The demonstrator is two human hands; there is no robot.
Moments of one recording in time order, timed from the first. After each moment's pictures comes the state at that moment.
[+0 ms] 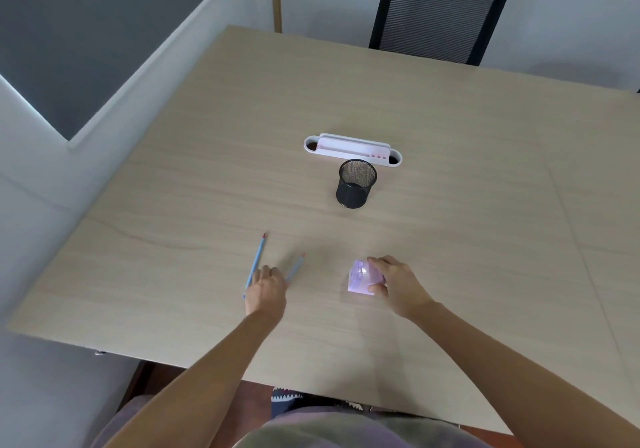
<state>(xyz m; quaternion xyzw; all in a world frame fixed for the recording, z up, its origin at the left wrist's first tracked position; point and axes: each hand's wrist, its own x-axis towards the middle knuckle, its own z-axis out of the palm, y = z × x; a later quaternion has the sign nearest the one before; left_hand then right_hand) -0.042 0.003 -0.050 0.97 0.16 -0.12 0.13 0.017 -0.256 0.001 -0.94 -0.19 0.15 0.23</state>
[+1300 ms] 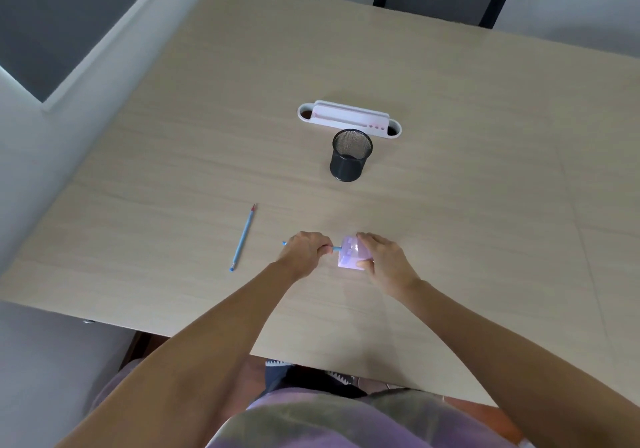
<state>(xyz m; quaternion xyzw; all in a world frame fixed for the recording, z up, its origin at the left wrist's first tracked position) 0.000 -0.054 -0.030 0.94 -0.03 -0.15 0.30 0.016 -0.255 -0.010 -0.94 -0.24 0.08 0.22</state>
